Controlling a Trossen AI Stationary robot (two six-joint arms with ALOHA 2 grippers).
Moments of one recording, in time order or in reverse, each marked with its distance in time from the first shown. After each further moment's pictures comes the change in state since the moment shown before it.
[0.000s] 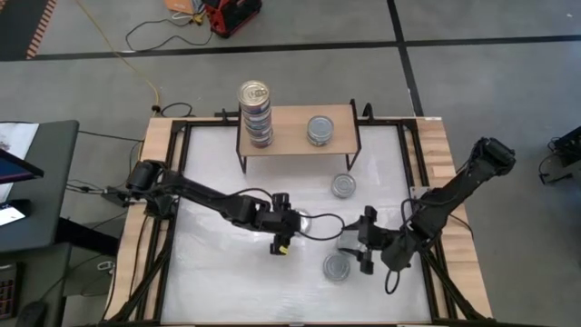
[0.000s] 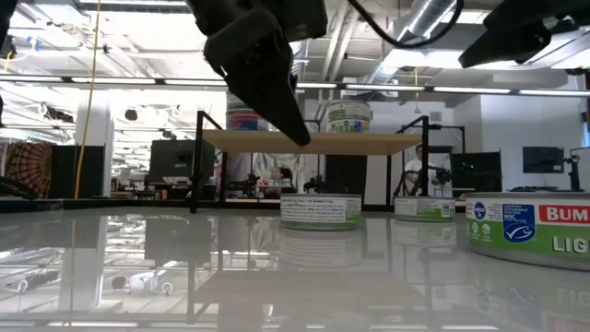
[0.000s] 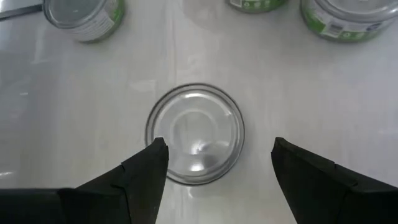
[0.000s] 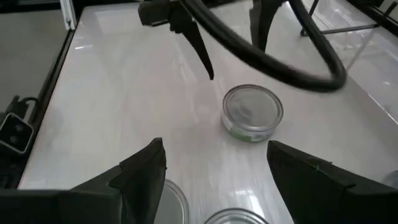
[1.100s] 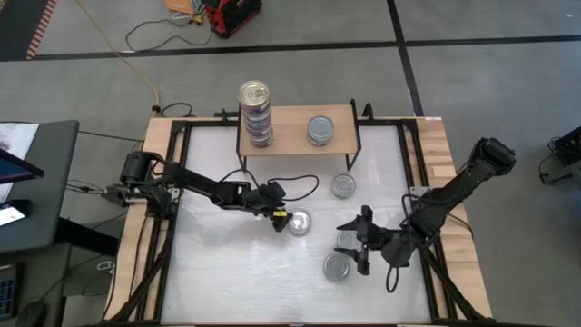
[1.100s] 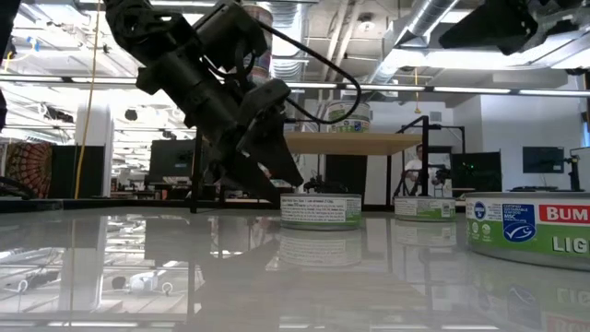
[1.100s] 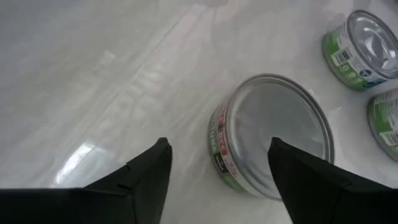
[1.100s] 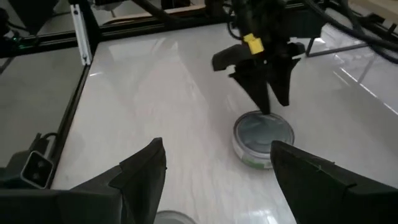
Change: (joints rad) left arm 0.197 -0.089 -0.464 0.597 0.177 -0.573; right arm -0.021 0.000 0.000 0.153 0.001 -0.041
